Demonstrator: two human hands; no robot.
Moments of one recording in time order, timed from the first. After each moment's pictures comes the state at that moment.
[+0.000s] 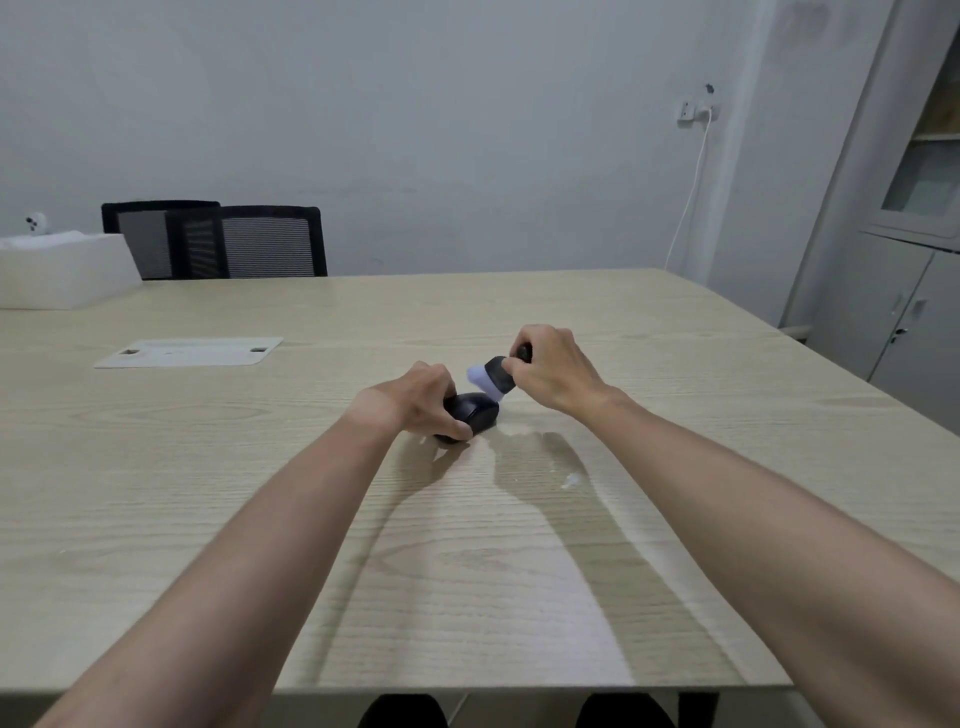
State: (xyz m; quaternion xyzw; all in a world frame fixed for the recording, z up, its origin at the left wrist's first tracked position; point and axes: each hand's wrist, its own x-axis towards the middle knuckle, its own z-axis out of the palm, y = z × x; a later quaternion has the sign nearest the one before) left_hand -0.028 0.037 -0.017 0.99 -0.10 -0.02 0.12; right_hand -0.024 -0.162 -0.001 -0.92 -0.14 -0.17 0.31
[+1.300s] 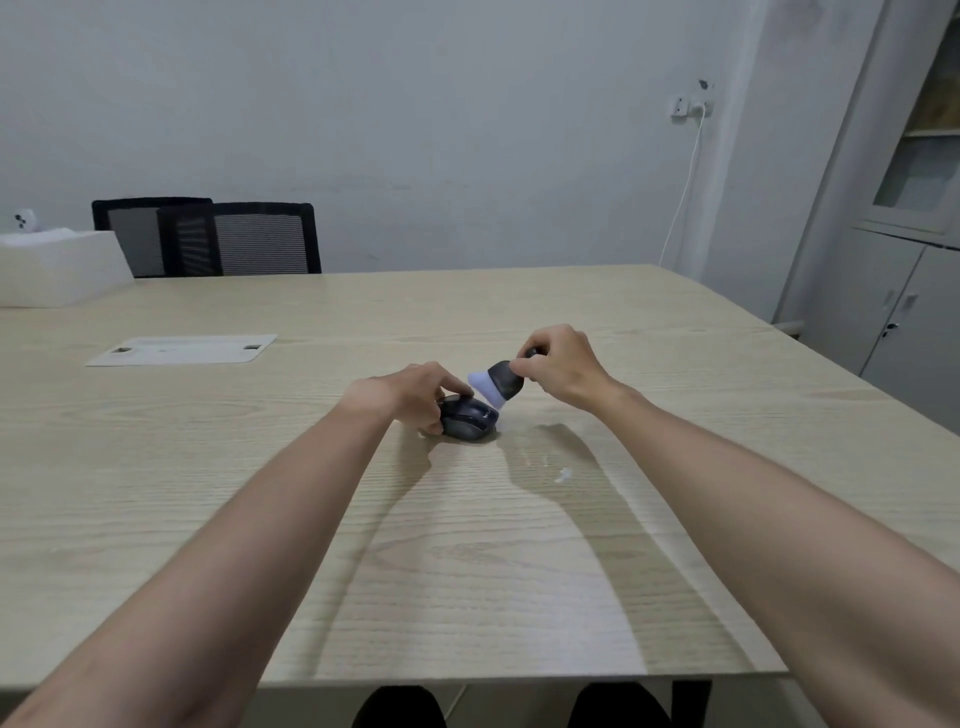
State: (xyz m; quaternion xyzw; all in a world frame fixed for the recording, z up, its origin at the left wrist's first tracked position) left_hand -0.026 0.037 -0.007 0.98 -0.12 -0.12 0.11; right_hand -0.026 -0.181 -0.004 -0.89 -0.13 -0.12 0.43
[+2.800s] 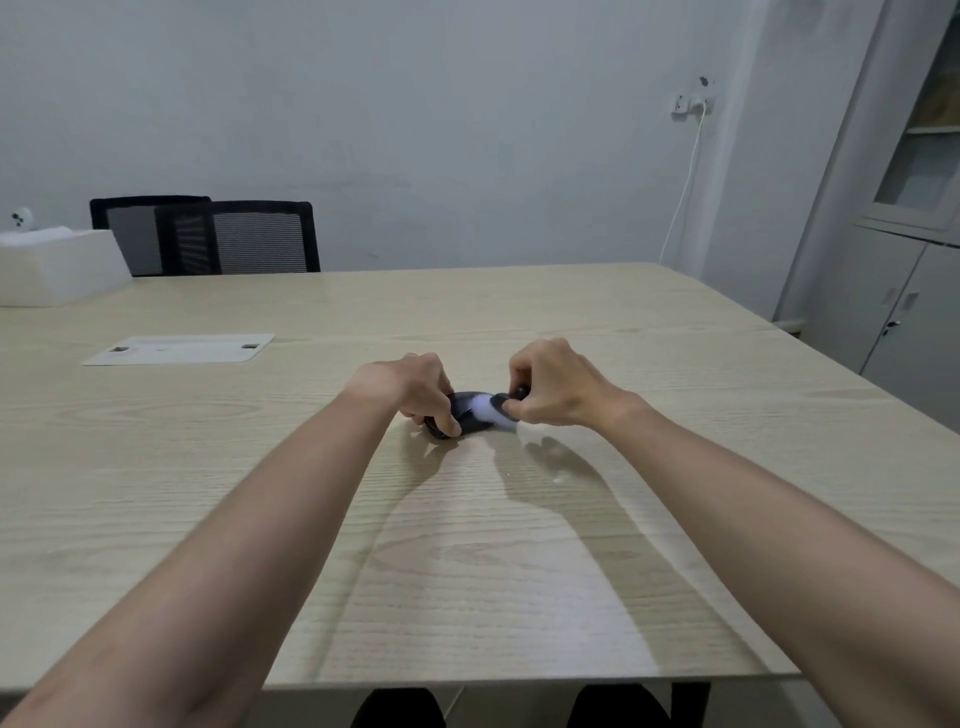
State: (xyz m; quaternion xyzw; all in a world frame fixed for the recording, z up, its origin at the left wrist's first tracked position) left_hand -0.025 0.030 0.007 0.99 -0.05 -0.12 0.08; right_hand -0.049 -0.181 -0.003 -0.93 -0.26 -0.13 0.23
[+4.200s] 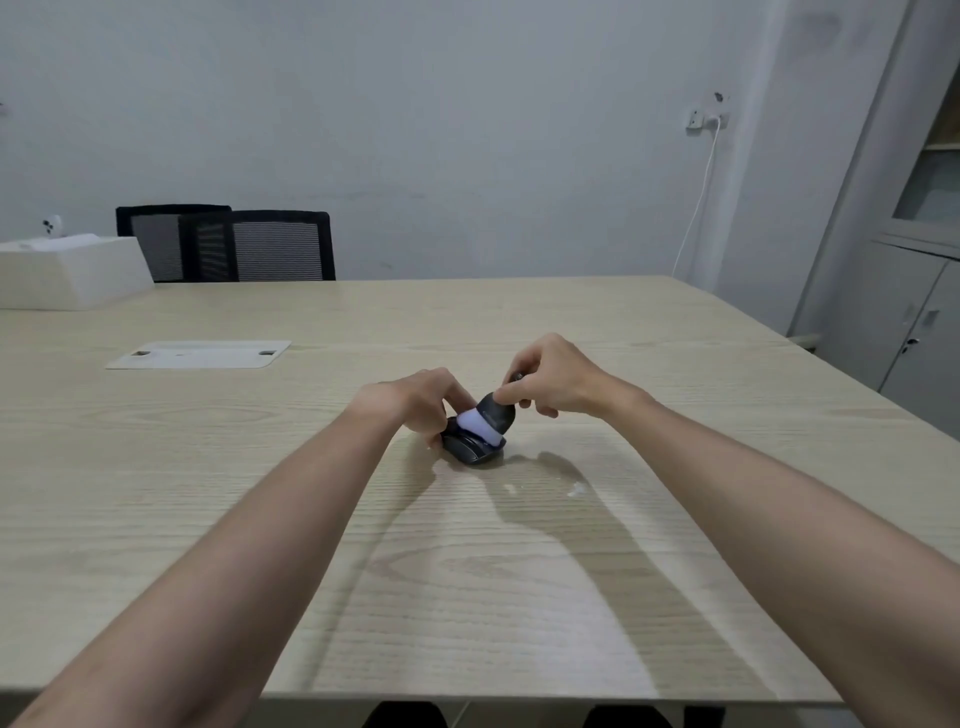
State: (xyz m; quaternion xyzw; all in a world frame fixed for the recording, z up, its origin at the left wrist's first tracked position) left_hand -0.026 0.045 -0.003 0.98 -0.11 -0.12 0.10; right_hand -0.039 -0.166 0.016 -0.89 -0.19 0.00 0.41
